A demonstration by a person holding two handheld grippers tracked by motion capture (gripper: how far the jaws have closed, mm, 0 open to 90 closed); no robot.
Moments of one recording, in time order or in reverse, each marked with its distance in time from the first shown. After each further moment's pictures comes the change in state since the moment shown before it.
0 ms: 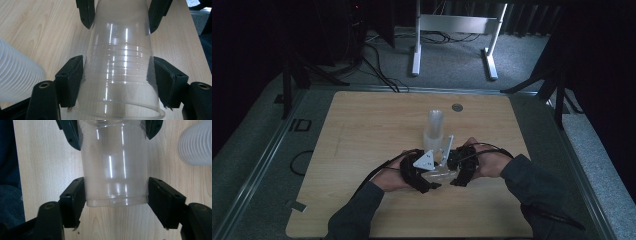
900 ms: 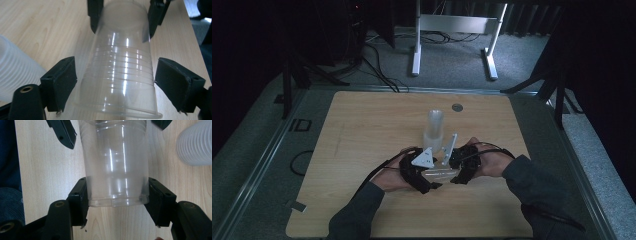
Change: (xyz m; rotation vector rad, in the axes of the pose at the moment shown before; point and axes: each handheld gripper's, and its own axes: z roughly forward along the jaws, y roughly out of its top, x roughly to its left) left arm 0.003 -0.001 -0.005 -0.066 0.024 -0.061; right arm -0.003 -0.007 -0.001 -0.037 0.007 0.017
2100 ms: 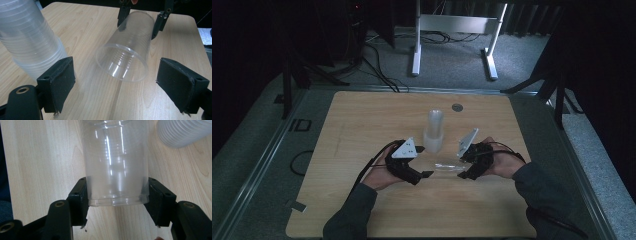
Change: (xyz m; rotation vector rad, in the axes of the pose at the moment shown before) left arm 0.012 -0.018 -0.031 -0.137 0.113 -0.097; right arm -0.014 -0.045 -0.001 -0.138 -0.027 0.158
